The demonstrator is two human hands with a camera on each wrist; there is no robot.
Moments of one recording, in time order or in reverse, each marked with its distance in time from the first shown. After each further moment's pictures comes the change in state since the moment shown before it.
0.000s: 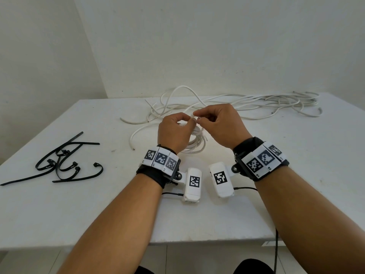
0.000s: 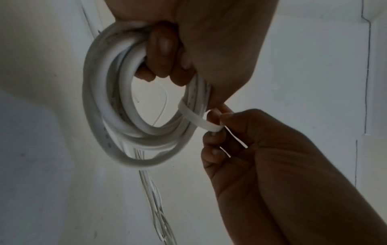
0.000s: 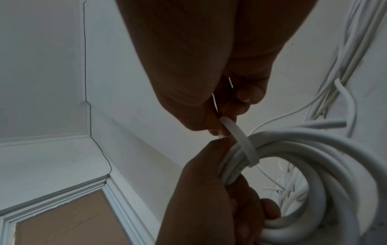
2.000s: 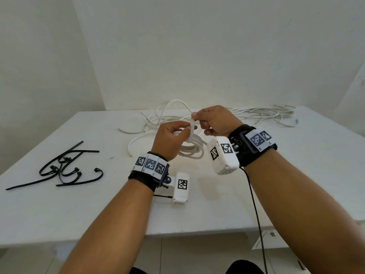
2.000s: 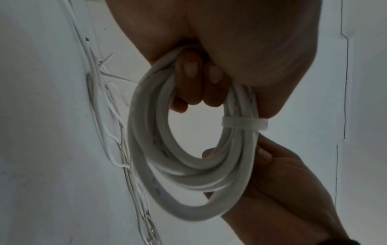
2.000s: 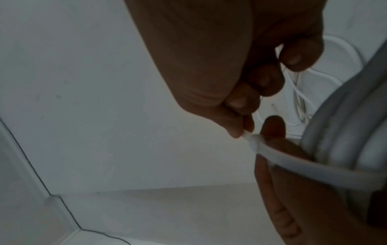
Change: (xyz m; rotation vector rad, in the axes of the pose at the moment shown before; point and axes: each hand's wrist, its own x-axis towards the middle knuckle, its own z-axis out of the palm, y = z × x) left_hand -0.021 0.024 -0.021 -0.220 -0.196 0.226; right_hand 0.009 -0.039 -0.037 0.374 -0.217 0.356
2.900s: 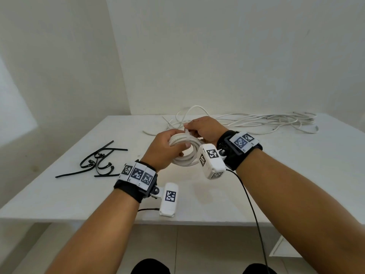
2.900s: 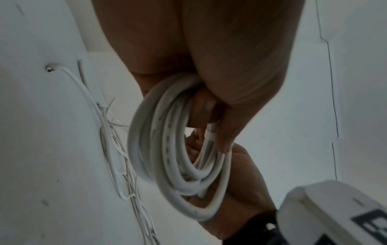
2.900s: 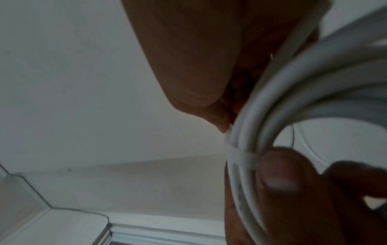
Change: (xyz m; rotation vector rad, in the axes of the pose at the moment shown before) left_hand -0.048 0.023 -0.077 0.053 -0.113 -0.116; right_hand -0.003 -0.011 0.080 -0.078 -0.067 -0.020
